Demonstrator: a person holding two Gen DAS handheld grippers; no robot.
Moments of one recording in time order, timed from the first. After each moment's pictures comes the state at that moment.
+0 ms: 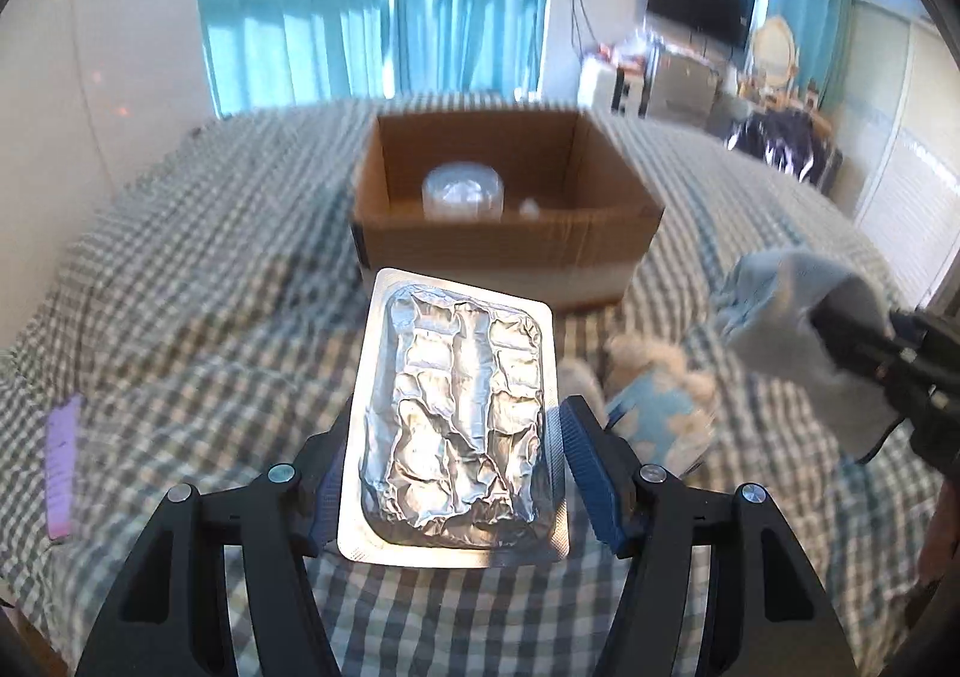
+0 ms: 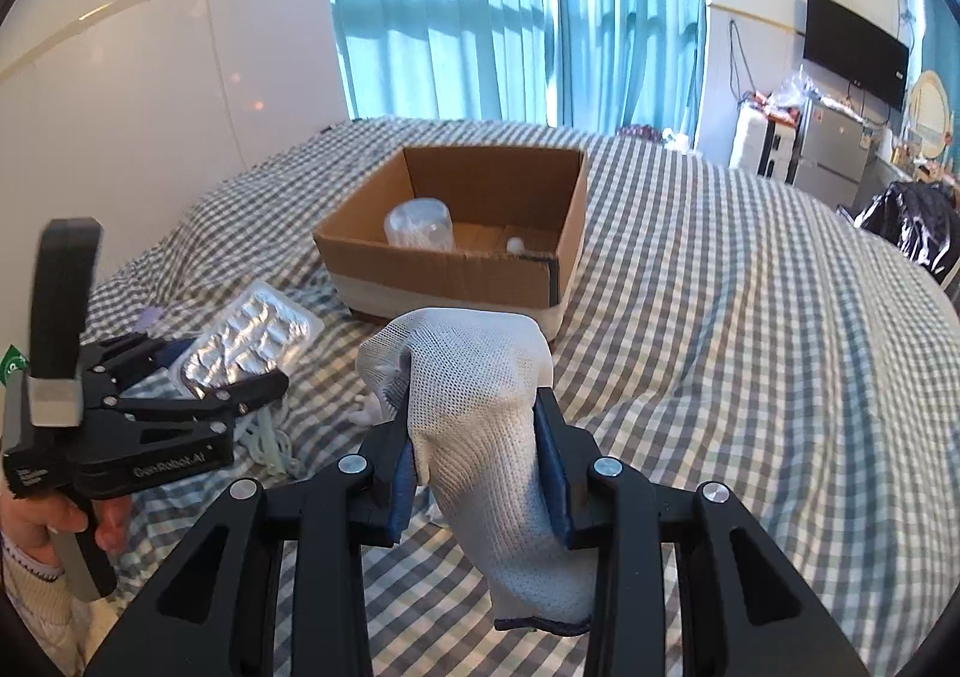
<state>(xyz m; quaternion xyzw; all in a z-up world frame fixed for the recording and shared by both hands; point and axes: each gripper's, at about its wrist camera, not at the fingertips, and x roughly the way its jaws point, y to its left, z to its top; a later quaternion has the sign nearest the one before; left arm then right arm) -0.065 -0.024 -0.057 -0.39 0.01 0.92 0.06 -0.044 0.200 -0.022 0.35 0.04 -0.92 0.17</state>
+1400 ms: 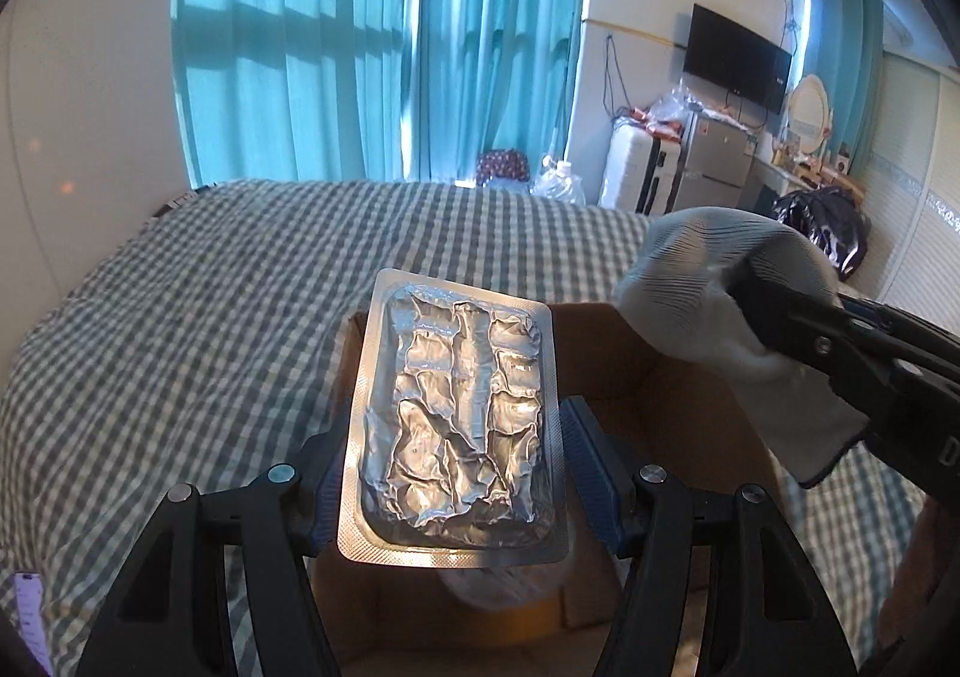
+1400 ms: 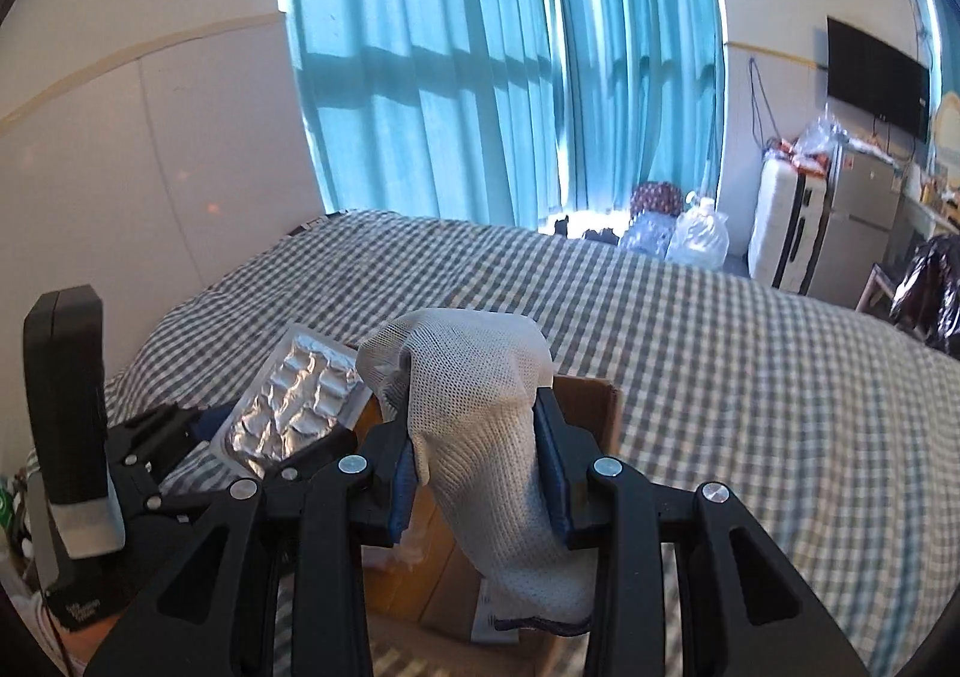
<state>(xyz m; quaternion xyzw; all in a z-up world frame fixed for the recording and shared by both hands) -0.288 -0.019 -0.053 -0.34 -0.01 0.94 0.05 -0.304 0.156 0.003 0.31 0.00 -0.93 0.19</state>
